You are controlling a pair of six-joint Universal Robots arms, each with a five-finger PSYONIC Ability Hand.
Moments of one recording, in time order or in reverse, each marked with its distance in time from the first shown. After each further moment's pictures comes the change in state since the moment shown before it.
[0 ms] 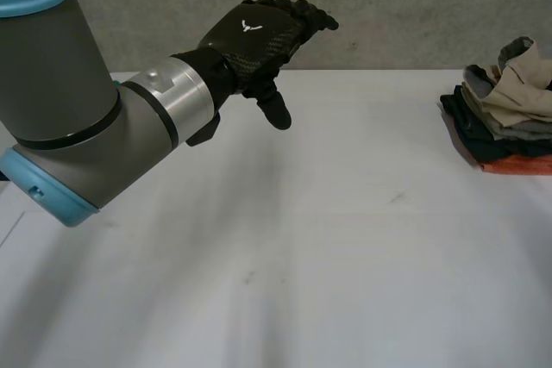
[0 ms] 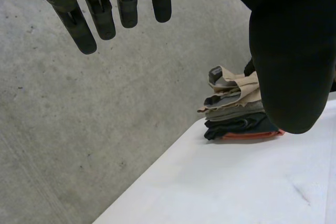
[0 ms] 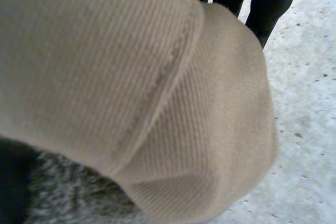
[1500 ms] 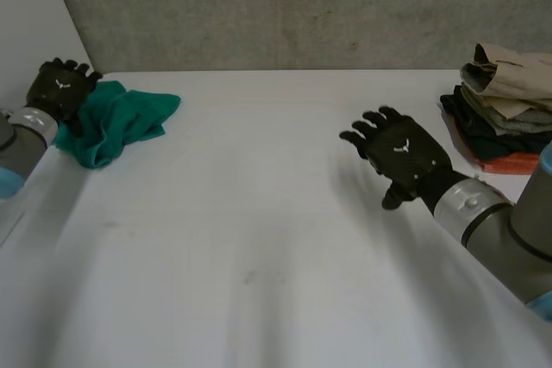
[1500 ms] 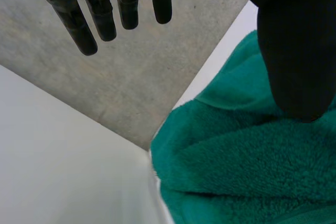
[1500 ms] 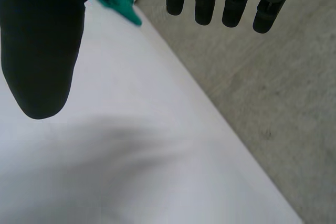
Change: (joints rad) left arm 0.668 -0.584 0.253 0.273 0.012 0.507; right arm 0.688 -0.824 0.997 0.443 0.455 -0.649; left_hand 0.001 0.004 0.003 0.003 0.004; right_hand -0.752 -0.948 -0.980 -0.982 -0.939
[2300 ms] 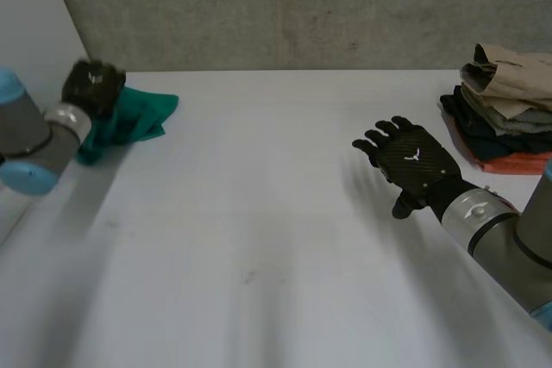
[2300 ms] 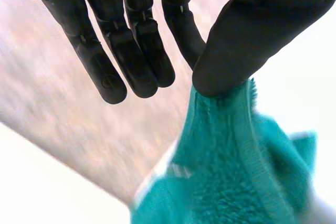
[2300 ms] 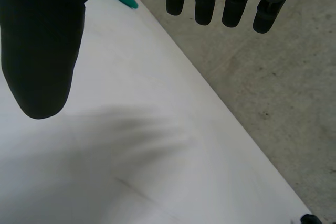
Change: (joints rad) left arm -0.125 0.048 -0.035 0.049 -0.045 -0.112; right arm -0.027 -0.009 0.045 -0.013 0.029 -0.004; left_hand 0.950 0.988 0.977 0.990 0.934; right_hand 0.000 0.000 0.000 0.000 0.000
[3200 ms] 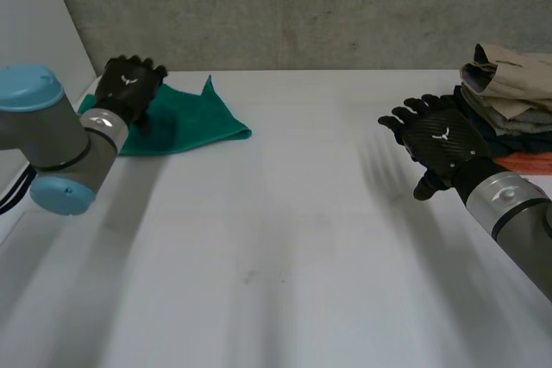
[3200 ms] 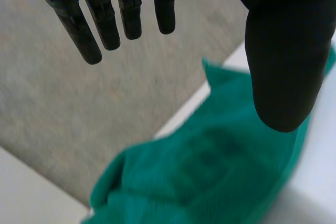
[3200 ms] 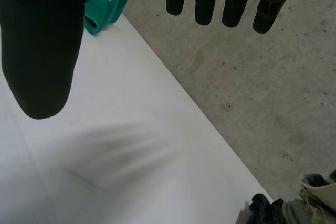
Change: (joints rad) left arm -0.161 0.202 -0.301 0.041 -0.167 -0.074; right arm -0.059 -0.078 0.002 0.011 0.025 0.032; left_hand -0.838 -0.884 -0.881 -0.890 -0.853; right_hand 0.000 0.000 0.000 0.000 0.000
